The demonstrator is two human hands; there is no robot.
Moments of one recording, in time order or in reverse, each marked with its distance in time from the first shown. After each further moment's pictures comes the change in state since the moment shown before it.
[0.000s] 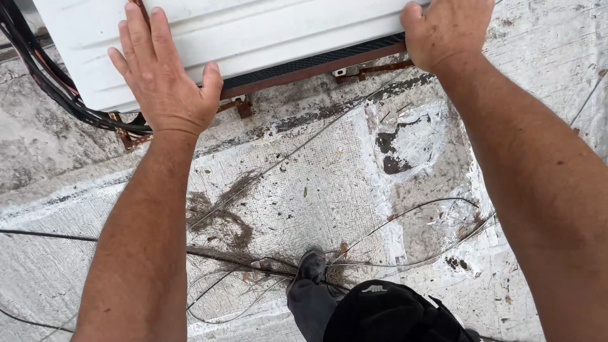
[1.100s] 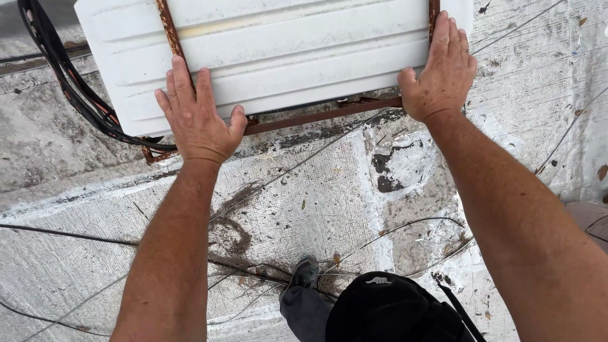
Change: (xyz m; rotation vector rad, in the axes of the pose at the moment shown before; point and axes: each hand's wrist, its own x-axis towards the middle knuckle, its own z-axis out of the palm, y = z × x) left_hand 0.005 -0.005 0.011 -0.001 -0.074 -0.012; right_hand -0.013 -0.009 -0.031 0.415 0.063 0.040
